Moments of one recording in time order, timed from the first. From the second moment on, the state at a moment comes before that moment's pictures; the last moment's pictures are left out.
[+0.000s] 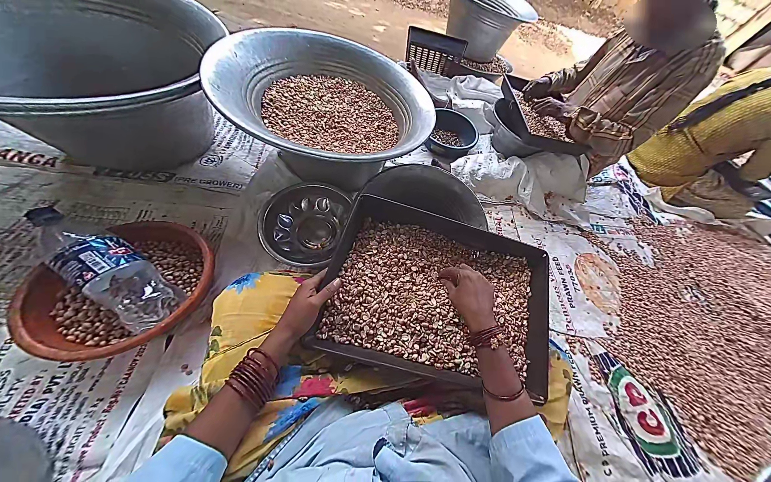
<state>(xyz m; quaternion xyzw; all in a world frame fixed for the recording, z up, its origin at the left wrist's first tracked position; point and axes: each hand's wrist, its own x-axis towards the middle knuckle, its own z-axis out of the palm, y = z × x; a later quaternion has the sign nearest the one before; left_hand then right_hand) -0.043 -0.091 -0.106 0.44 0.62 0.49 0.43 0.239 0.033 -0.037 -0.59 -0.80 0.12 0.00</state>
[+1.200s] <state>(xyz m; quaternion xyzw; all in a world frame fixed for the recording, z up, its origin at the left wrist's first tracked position) -0.047 -0.090 -0.111 0.45 0.62 0.48 0.44 0.191 0.029 -0.046 -0.54 -0.82 0.19 0.00</state>
